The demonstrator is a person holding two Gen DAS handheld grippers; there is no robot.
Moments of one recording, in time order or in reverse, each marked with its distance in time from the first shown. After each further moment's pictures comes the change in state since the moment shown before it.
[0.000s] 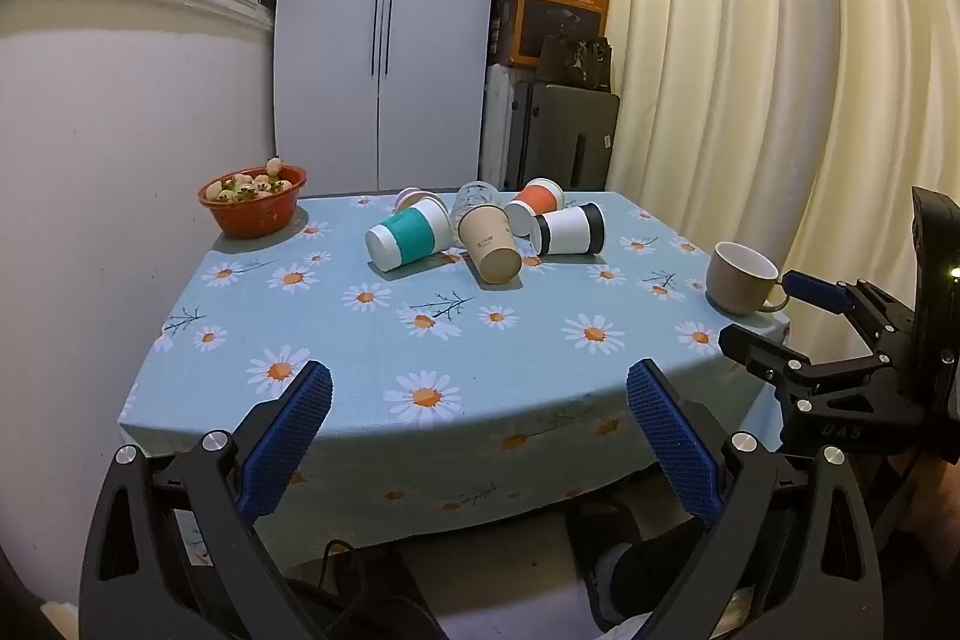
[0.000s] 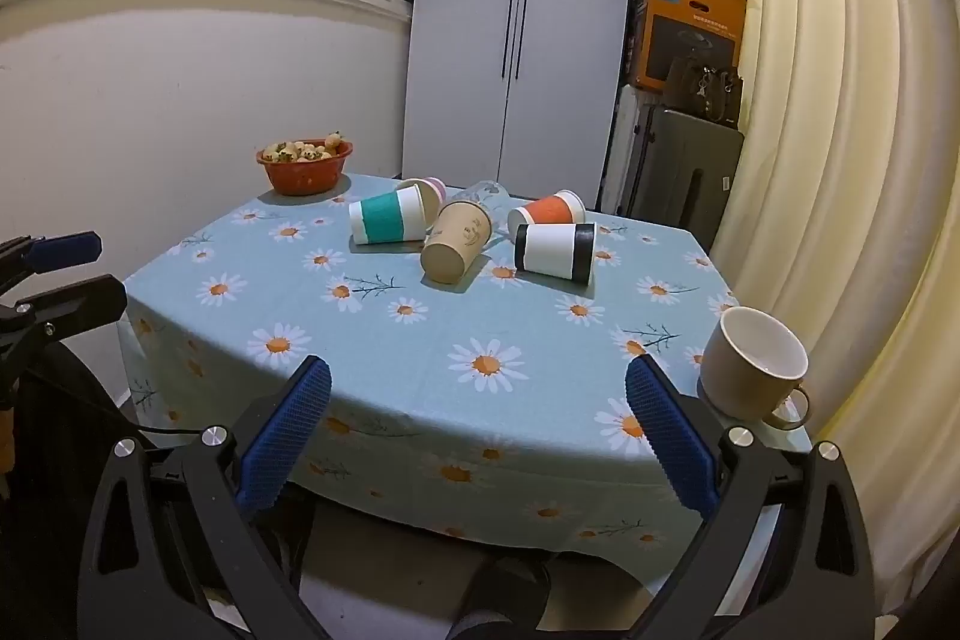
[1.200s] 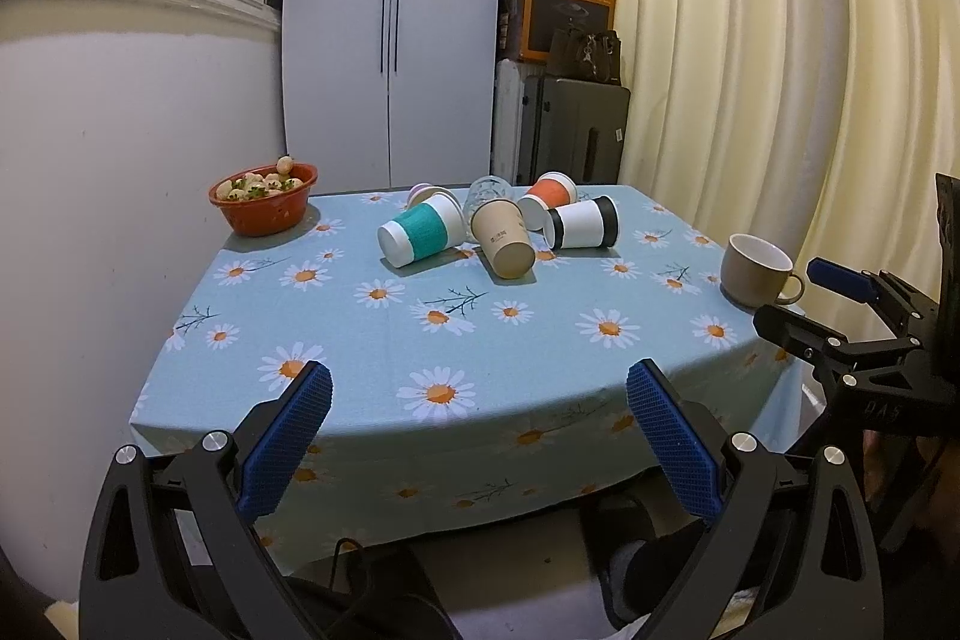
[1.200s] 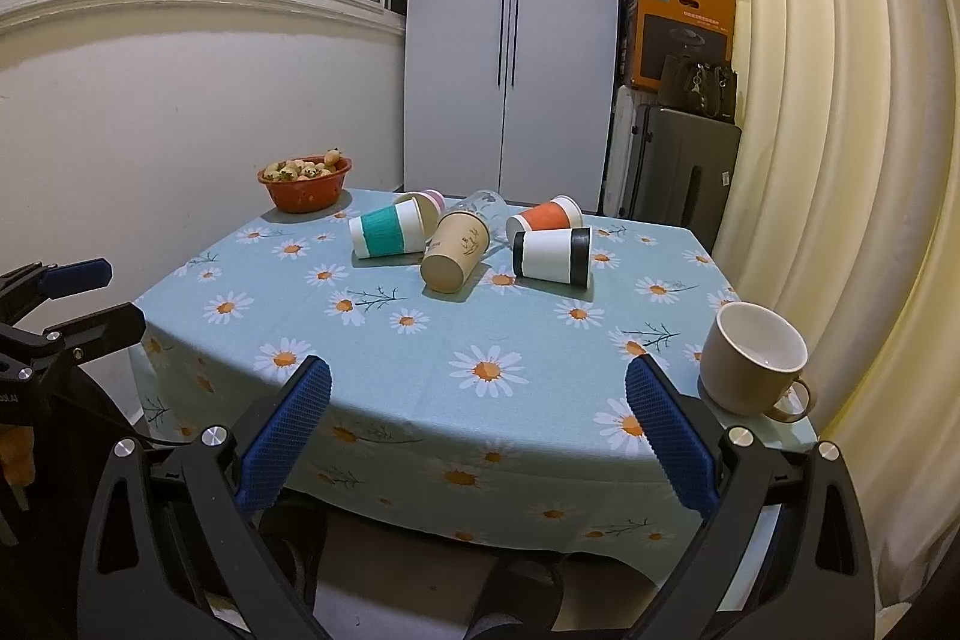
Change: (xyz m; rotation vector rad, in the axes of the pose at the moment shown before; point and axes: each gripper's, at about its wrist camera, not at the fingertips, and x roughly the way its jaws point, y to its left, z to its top) left arm 0.001 0.006 -0.003 0.017 0.011 0.034; right arm -0.013 0.003 0.006 0.038 -0.020 0.011
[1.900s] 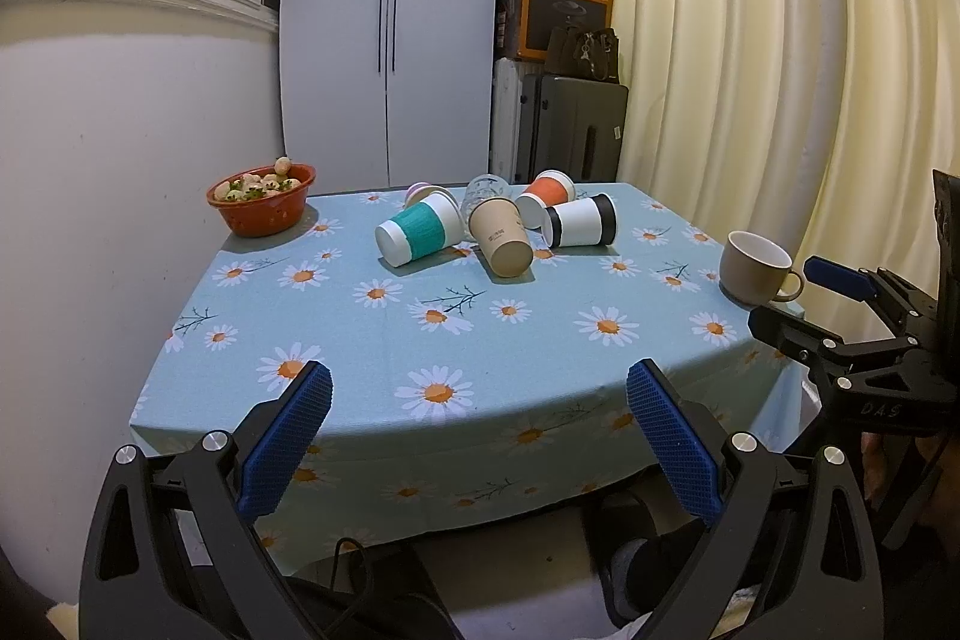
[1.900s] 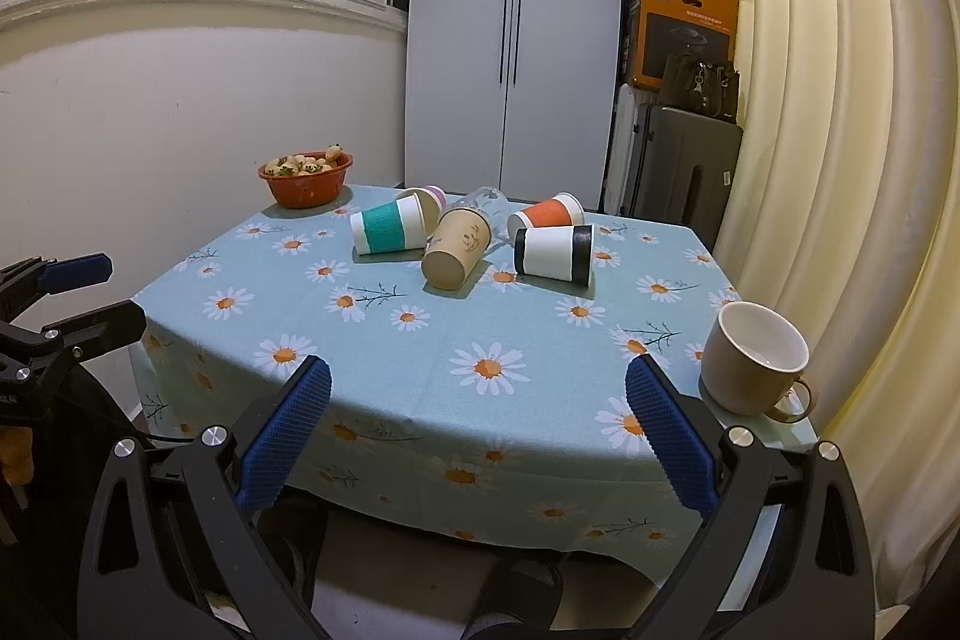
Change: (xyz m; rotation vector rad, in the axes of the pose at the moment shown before) left arm 0.001 -0.002 -0.002 0.007 0.002 -0.001; right arm 0.000 0.001 -0.001 -0.004 0.006 0.001
